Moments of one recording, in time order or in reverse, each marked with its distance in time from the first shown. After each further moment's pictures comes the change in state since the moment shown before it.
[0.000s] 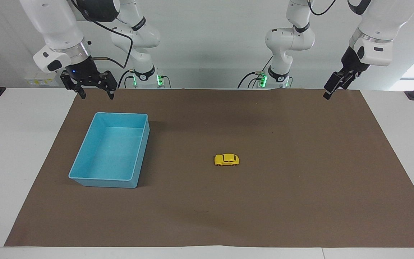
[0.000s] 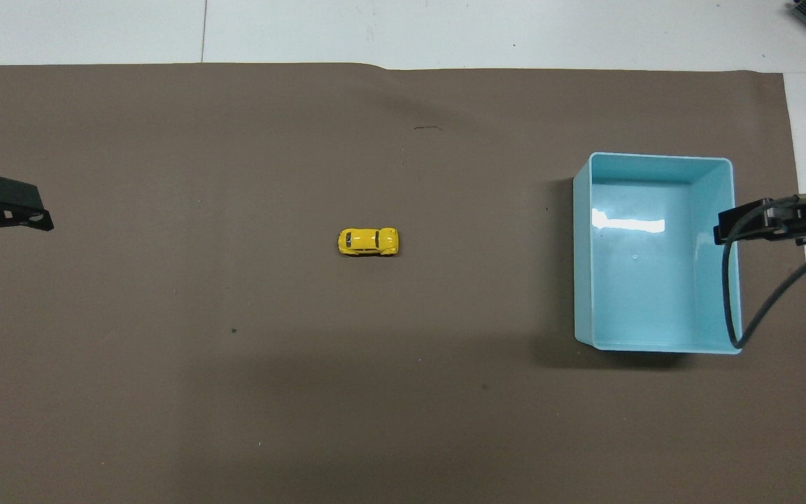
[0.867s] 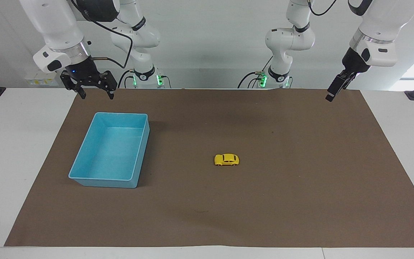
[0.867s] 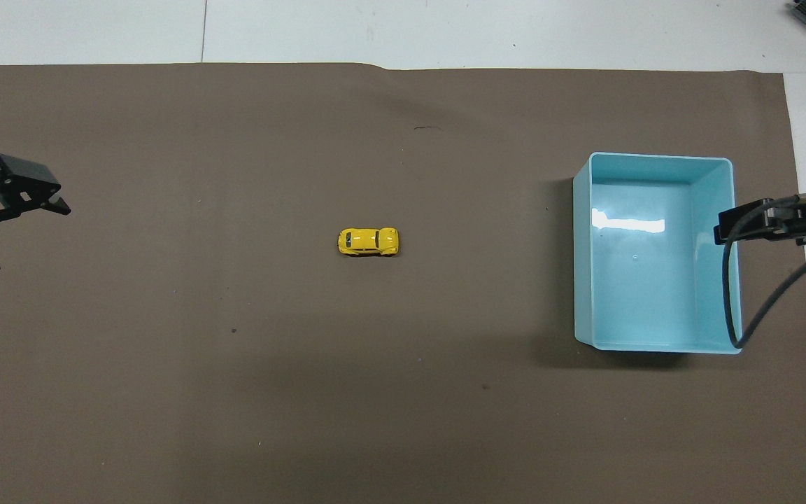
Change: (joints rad) left arm -0.001 0.000 0.011 -0.001 0.000 0.002 -0.087; right arm 0.000 0.000 -0.001 0.000 0.000 0.000 0.000
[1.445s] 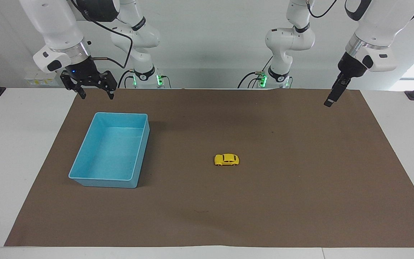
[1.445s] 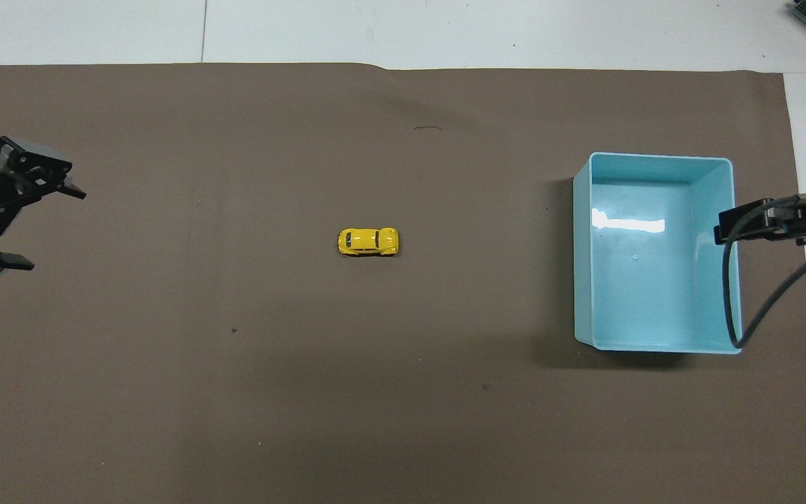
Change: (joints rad) left arm -0.026 0.034 -0.011 -0.011 -0.032 0.058 -0.382; right arm 0.000 0.000 0.000 0.000 0.000 0.000 0.000
